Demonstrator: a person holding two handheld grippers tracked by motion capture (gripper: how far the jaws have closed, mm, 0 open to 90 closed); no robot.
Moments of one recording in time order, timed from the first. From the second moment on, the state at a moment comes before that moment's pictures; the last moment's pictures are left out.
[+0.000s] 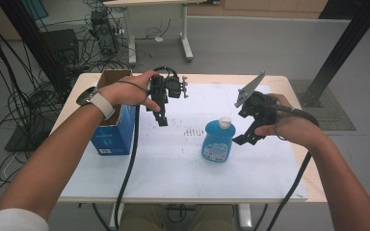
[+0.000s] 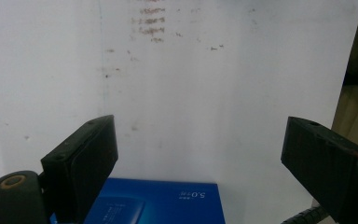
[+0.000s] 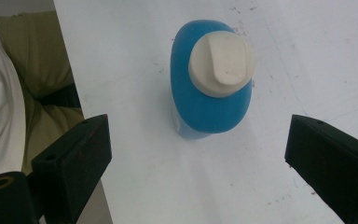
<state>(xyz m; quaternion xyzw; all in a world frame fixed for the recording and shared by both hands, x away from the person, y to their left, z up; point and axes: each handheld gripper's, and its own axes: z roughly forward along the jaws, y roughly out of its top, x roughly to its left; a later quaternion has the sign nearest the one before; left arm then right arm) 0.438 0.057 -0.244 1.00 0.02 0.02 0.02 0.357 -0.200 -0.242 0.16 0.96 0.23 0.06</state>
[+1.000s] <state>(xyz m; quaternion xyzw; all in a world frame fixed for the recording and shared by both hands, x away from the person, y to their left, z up) 0.438 0.061 -0.251 1.00 0.03 0.02 0.02 0.366 -0.200 -0.269 0.17 0.96 0.24 0.05</state>
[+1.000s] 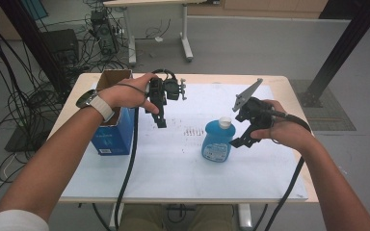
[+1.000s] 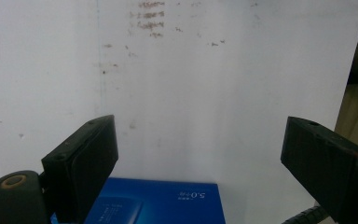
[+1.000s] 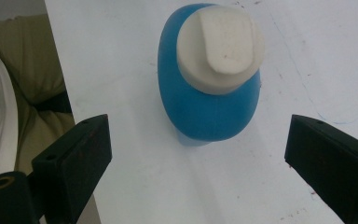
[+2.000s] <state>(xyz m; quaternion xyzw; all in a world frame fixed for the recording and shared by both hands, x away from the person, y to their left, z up) 0.439 0.059 -0.257 1.00 0.03 0.01 0.02 0.371 -0.202 -0.294 0.16 0.95 0.25 0.05</state>
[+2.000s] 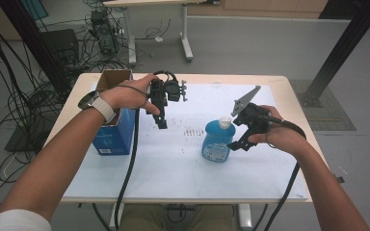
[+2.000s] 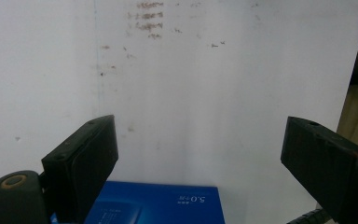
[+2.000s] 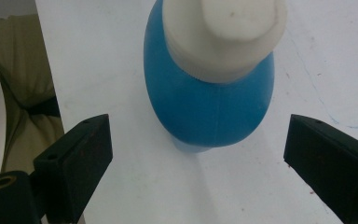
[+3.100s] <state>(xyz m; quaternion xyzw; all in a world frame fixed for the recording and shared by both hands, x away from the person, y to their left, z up) 0.440 0.060 -0.258 1.00 0.03 0.02 0.02 0.372 -0.200 -0.304 0.17 0.95 0.26 0.04</state>
